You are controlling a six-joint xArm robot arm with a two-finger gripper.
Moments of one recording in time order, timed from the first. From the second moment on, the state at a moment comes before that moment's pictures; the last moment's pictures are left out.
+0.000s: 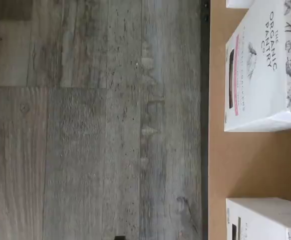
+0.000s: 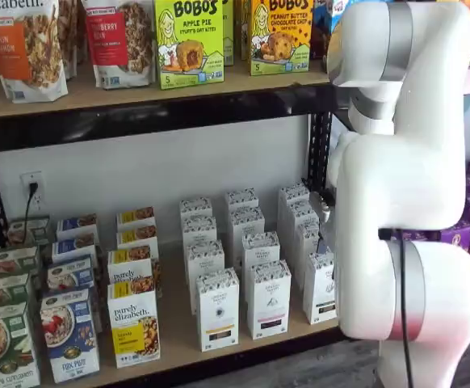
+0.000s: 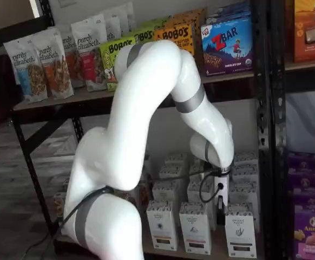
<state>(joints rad) -0.35 0.66 -1.10 0.19 0.48 -2.08</state>
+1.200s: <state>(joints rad) -0.34 0.89 -1.35 0.30 0.38 -2.17</state>
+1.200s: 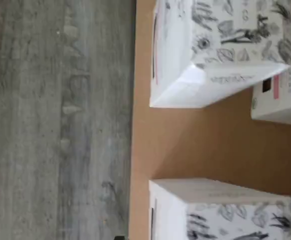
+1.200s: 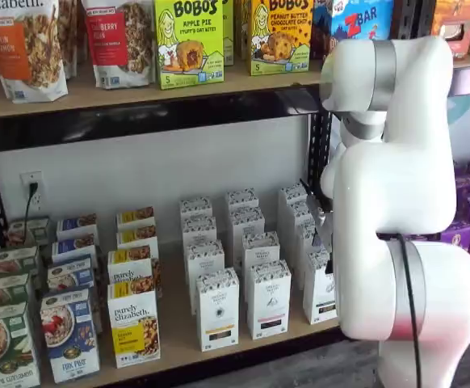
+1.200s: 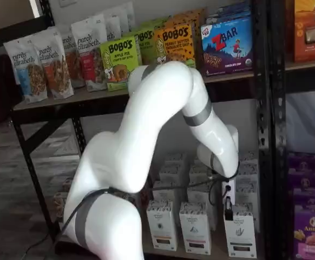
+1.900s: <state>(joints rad) -0.32 1.07 -1.59 0.02 0.45 -1.91</state>
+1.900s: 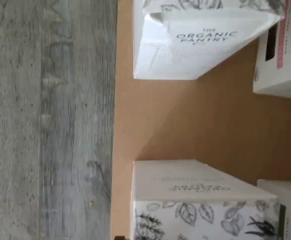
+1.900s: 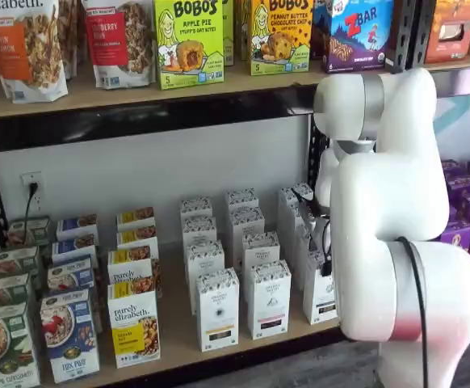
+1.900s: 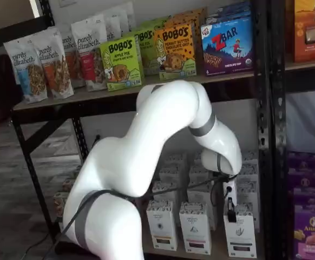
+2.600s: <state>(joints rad) -0.33 1.06 -1.53 -0.06 0.41 -1.84</state>
